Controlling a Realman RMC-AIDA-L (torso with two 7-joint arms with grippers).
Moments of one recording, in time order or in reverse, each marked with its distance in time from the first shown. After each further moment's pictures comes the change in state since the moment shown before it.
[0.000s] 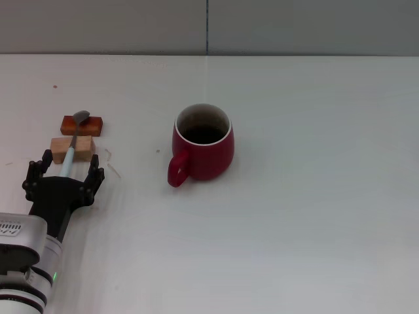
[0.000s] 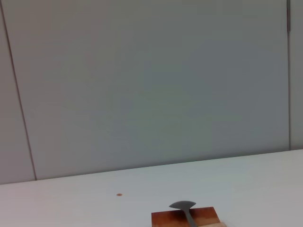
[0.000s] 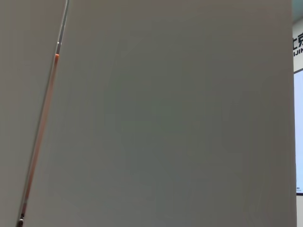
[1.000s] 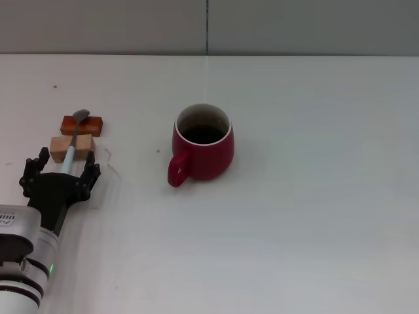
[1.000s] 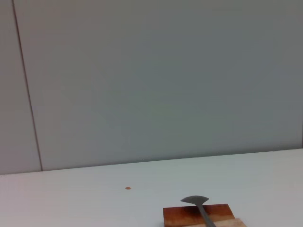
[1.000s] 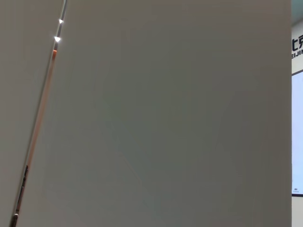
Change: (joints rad) left arm -0.012 -0.003 -0.015 0.051 -0.001 -0.052 -0.063; right arm -0.004 -0.002 0.000 -0.014 -0.004 0.000 0.000
